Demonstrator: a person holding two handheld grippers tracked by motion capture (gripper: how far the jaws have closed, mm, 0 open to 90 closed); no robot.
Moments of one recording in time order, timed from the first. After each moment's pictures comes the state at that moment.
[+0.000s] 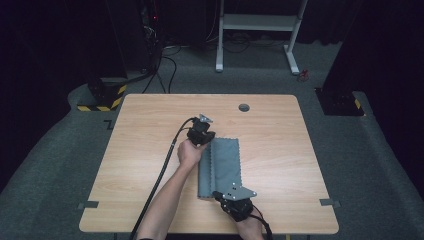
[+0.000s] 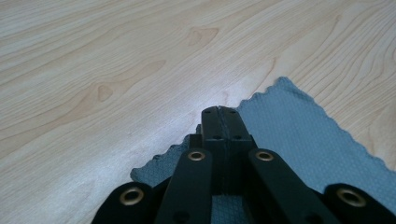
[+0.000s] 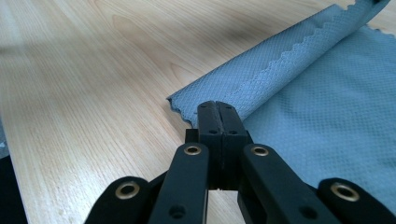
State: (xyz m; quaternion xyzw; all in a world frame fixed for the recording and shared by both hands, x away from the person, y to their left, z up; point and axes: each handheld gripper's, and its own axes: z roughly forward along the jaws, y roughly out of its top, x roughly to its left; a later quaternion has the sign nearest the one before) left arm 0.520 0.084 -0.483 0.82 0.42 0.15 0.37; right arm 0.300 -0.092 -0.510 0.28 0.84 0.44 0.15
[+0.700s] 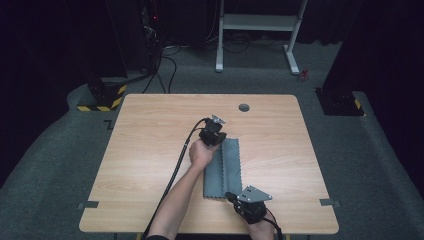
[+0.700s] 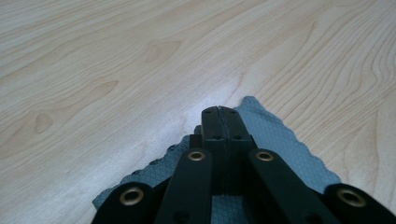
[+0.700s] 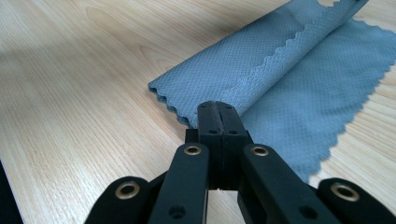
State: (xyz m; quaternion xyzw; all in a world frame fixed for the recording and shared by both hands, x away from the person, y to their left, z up) left arm 0.524 0.042 -0.488 0.82 0.40 0.14 0.37; right arm 0.294 -0.129 -0.512 0.32 0.83 0.43 0.16
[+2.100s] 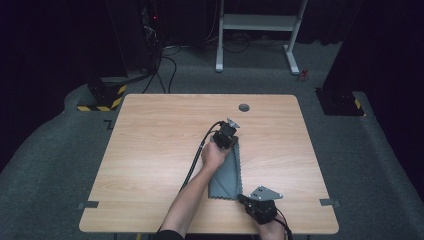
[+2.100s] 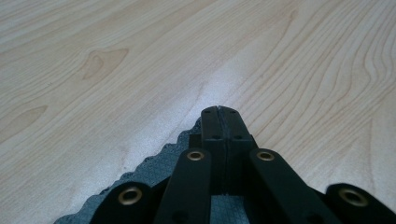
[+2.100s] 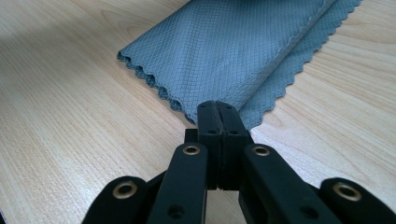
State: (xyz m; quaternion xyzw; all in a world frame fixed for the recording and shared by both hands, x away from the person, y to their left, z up) left arm 0.527 -0.002 -0.504 0.84 0.38 0.15 0.35; right arm 0.298 -0.159 -0.522 0.36 0.83 0.40 0.14
